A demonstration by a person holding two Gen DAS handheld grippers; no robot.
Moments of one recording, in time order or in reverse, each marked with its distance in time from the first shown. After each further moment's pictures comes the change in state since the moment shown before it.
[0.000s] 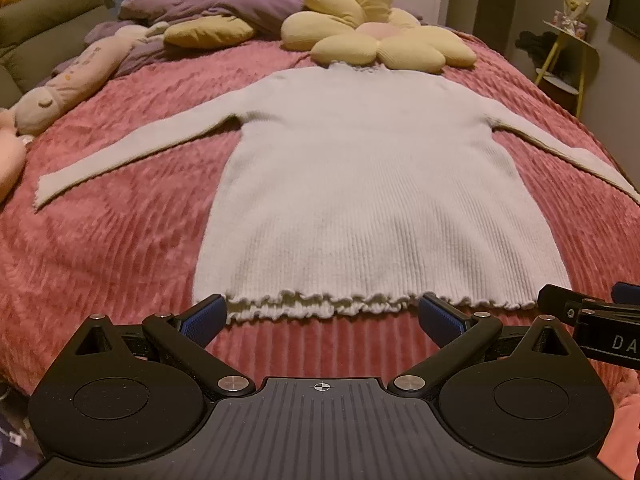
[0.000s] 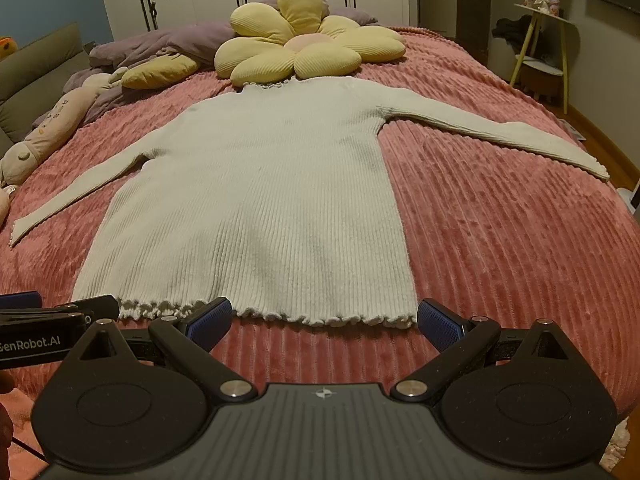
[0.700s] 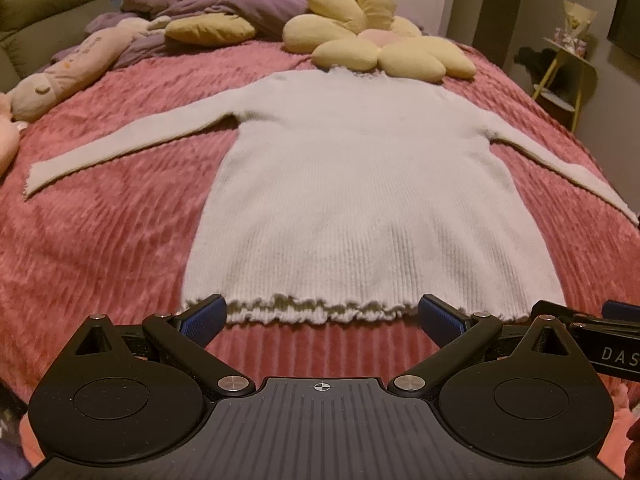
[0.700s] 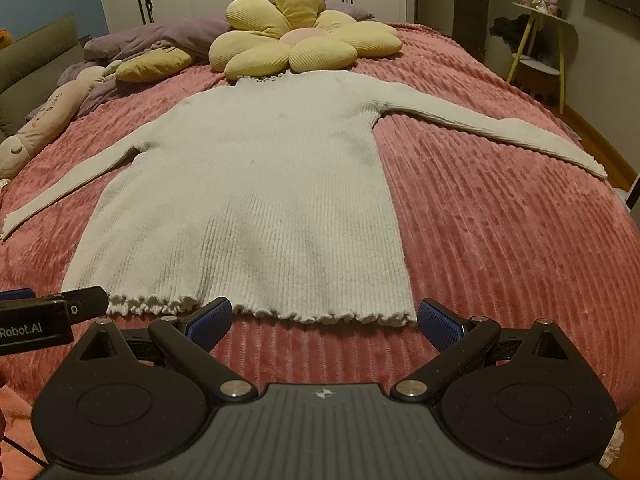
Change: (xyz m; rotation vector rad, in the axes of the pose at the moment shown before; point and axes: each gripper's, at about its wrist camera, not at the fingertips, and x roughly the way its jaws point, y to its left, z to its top) left arm 0.005 0.006 -0.003 -0.046 -0.027 -0.039; right arm 0.009 -0.002 -0.002 0.001 0.014 -0.014
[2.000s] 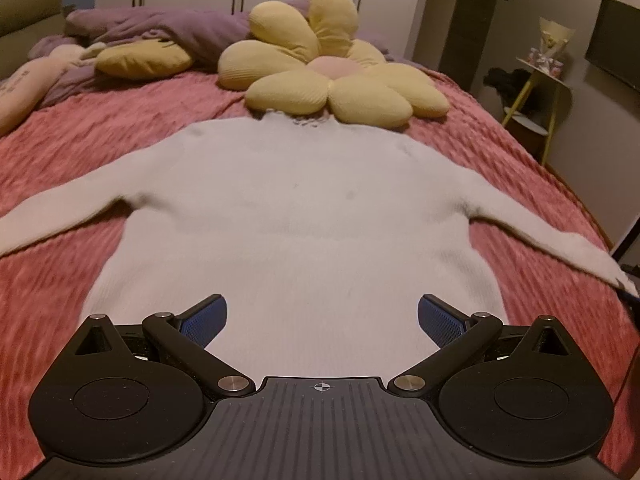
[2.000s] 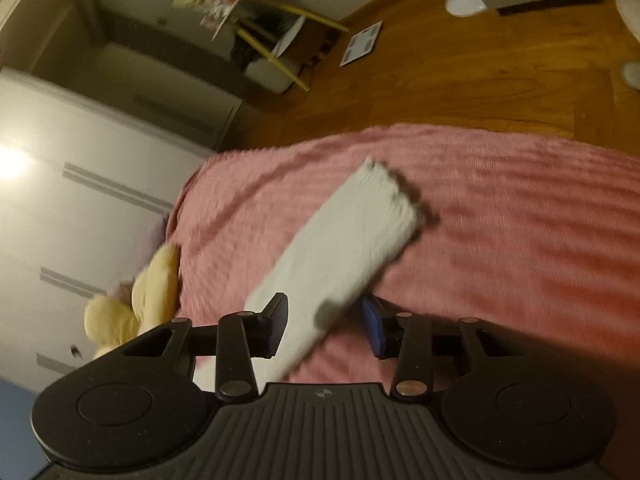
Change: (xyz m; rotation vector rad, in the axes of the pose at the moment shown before) left arm 0.117 -0.059 0.120 0.012 -0.059 -0.118; right arm 0.145 -0.386 0.074 1.171 -0.296 0.104
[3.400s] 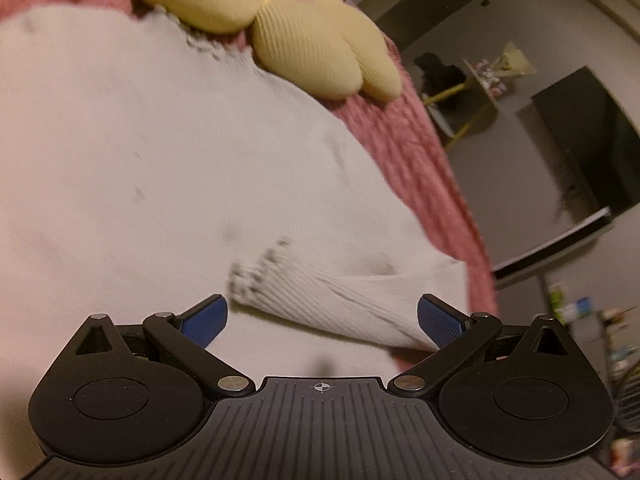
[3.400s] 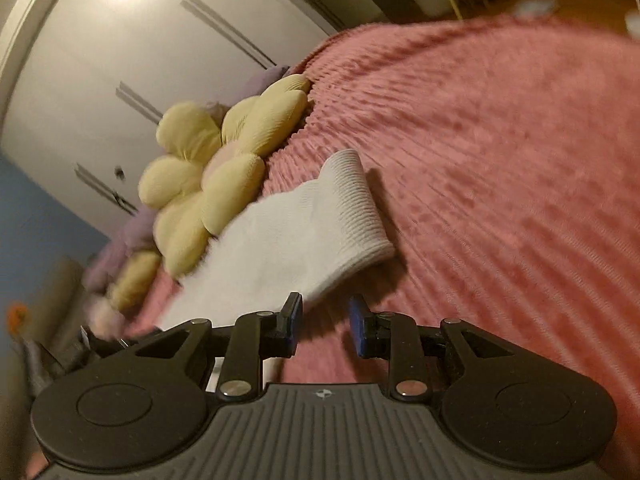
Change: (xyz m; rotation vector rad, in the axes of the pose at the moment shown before) left arm 0.182 0.021 0.088 -0.310 0.284 -0.518; right arm 0.053 0.098 -0.147 -0.403 0.304 0.221
